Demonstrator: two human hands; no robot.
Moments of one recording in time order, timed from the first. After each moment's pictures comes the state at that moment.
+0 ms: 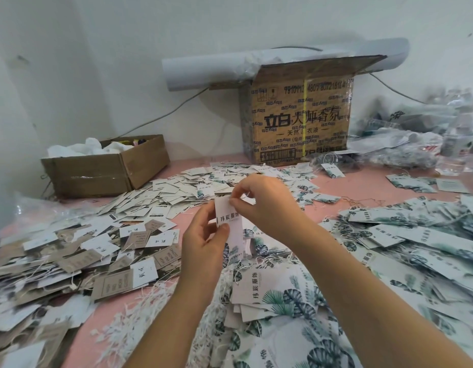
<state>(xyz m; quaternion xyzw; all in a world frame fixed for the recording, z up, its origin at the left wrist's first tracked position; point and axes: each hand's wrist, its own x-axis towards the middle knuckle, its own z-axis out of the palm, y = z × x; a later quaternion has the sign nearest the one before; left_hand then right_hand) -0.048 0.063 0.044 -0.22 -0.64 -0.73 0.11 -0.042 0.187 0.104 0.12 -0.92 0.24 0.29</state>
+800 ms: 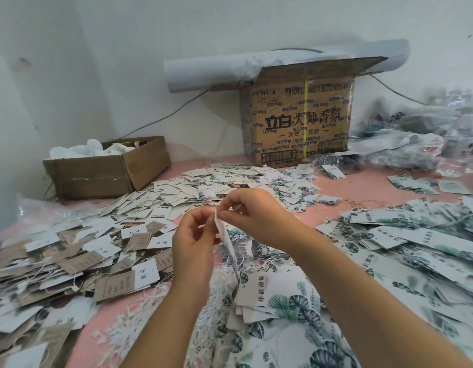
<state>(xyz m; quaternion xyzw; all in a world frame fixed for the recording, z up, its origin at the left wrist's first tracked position) -0.056 0.056 0.044 -0.15 -0.61 -0.77 0.13 -0.043 0.178 0.098 0.20 -0.90 0.34 0.19</state>
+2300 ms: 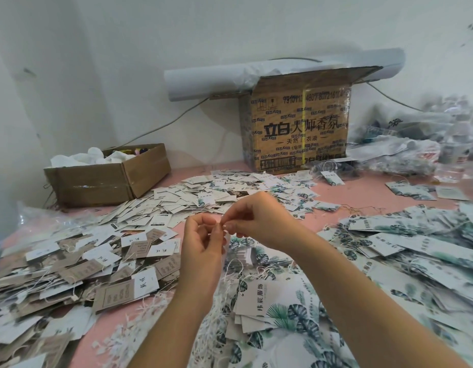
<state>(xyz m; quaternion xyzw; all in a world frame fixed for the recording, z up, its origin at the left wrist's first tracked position) -0.044 0.064 0.055 -0.15 -0.63 -0.76 0.09 -0.042 0.186 0.103 0.16 -0.89 0.41 0.15</state>
